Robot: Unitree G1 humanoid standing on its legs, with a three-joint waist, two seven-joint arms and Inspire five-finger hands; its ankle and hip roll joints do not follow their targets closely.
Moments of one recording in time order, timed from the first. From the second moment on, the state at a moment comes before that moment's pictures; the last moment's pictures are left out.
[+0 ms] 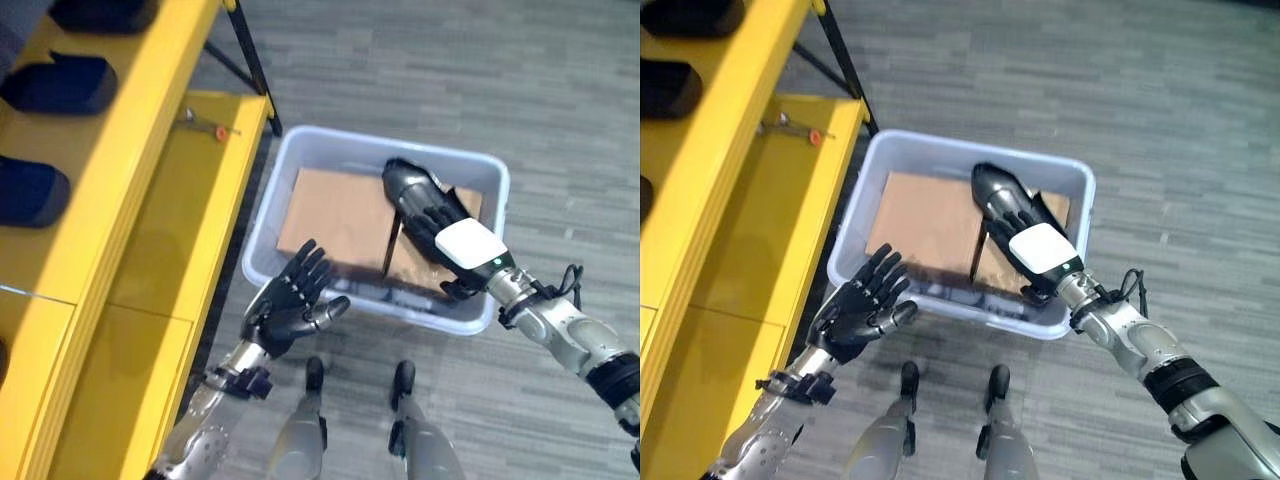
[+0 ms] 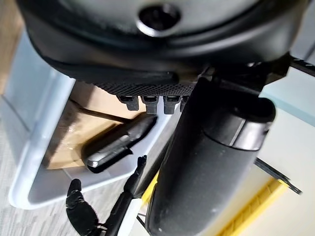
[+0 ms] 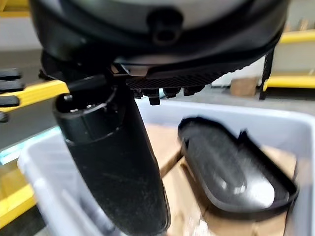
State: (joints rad) left arm 0.04 0.52 -0.33 -0.10 -0.98 -0.17 -0.19; right arm -0.54 -0.90 0.62 0.40 -0.74 -0.26 -0.29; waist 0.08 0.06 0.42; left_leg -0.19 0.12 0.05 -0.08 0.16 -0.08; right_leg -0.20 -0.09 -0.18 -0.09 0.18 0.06
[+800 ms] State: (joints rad) left arm -0.10 0.49 -0.31 -0.06 -0.98 -0.11 -0.28; right arm -0.76 -0.80 0.57 0.79 -0.70 0.02 -0.41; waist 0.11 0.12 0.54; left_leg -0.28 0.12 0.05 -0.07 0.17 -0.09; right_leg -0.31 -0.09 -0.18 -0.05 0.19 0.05
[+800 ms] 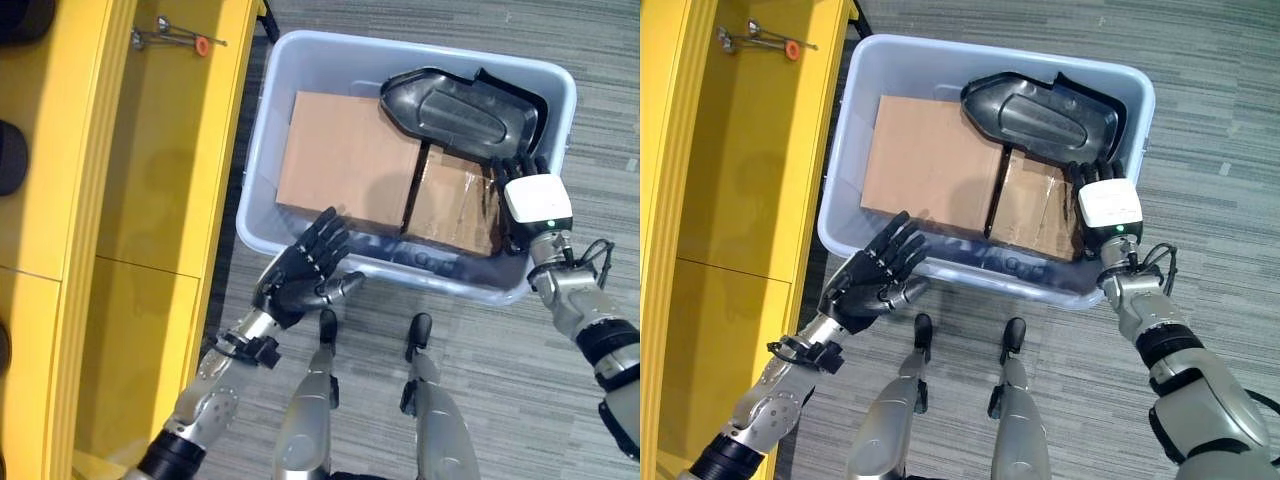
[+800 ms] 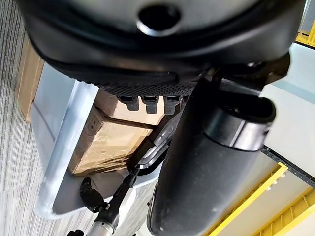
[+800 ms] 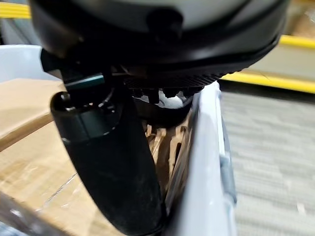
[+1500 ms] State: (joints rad) left arm -0.05 0.49 -0.32 -0.09 -0.98 -0.11 -0.28; right arm -0.66 -0.77 0.61 0.33 -0.77 -0.24 -0.28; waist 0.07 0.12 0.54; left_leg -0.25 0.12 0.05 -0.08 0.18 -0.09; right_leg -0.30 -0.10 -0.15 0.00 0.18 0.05
